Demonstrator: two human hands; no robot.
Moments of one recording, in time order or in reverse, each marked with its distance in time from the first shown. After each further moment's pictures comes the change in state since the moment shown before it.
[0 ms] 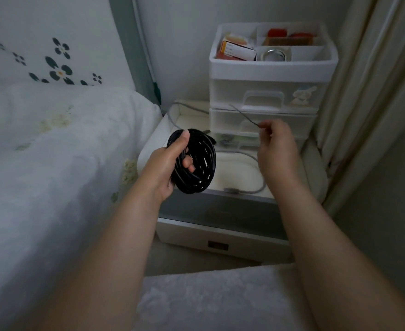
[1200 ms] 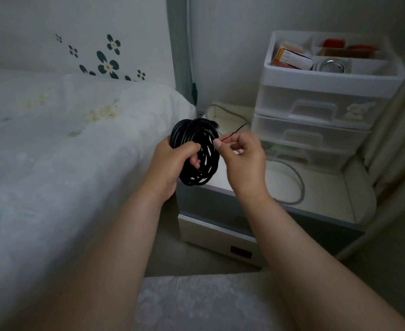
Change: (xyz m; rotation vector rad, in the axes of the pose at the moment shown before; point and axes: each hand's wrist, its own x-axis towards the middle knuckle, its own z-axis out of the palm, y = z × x) left_hand -0.018 0.018 -0.070 0.165 0.175 0.353; right_hand -0.062 -0.108 0.077 0.593 -0.219 0.016
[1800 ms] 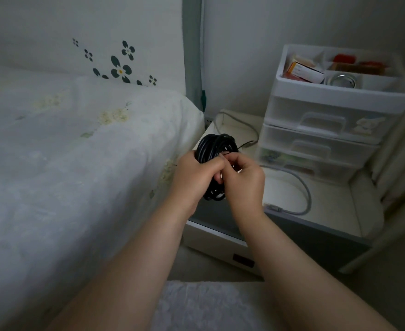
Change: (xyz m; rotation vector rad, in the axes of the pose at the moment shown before) left_hand -0.021 0.003 0.021 0.092 0.060 -0.010; right_hand -0.018 0.009 0.018 -0.097 0.041 0.016
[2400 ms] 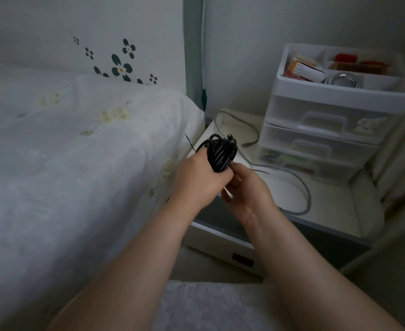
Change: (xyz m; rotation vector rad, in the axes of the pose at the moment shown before) left_hand 0.000 -0.003 0.004 0.574 0.044 0.187; right_hand 0.004 -0.003 -0.013 0.694 -0.209 0.813
